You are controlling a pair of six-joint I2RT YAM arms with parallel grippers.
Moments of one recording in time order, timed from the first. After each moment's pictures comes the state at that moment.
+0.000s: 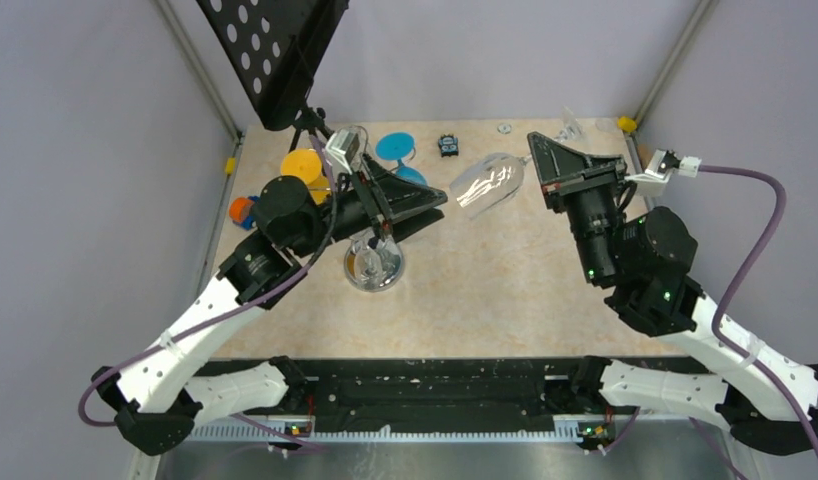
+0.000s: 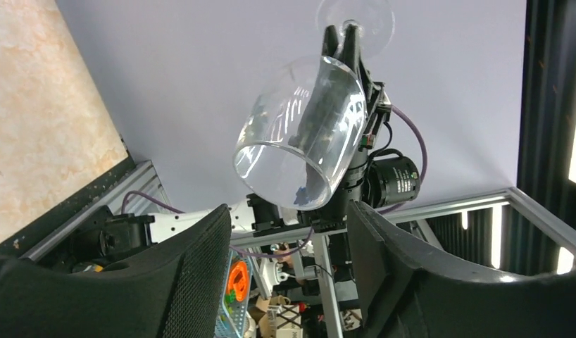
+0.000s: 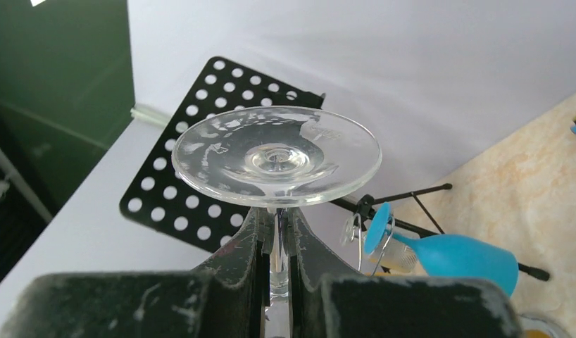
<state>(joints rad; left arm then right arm) -0.78 1.01 1.25 -0.12 0.35 -1.40 1.03 0.85 1.20 0.06 0.80 0.87</state>
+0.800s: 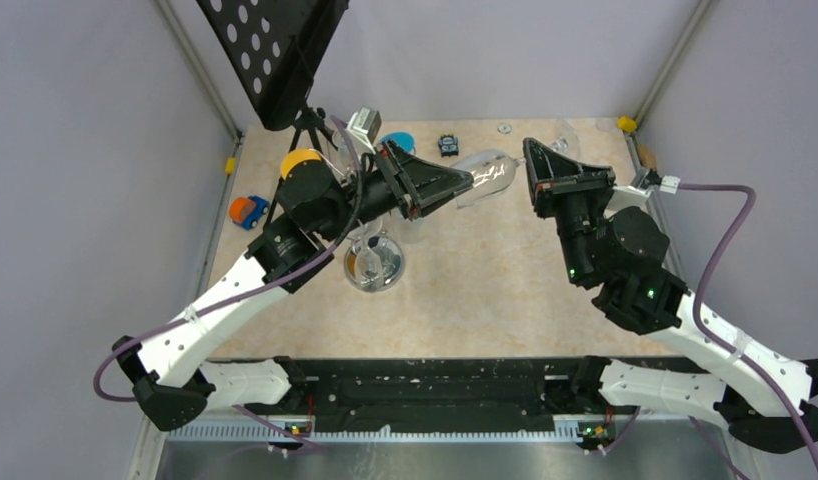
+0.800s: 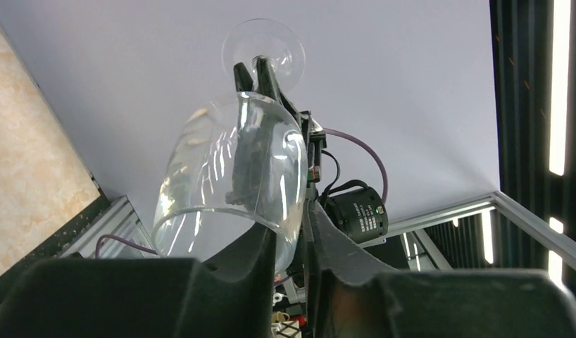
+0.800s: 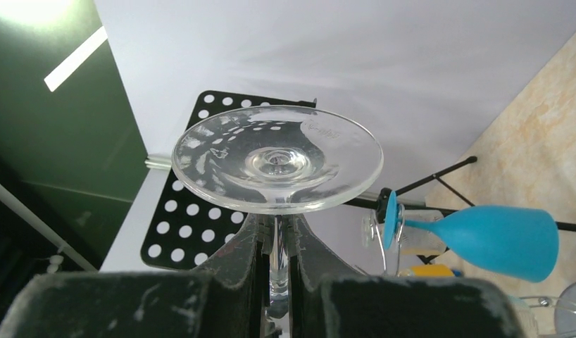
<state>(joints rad) -0.85 1.17 1.35 0.02 0.27 -1.37 1.03 0.86 1.16 0.00 0.93 1.21</state>
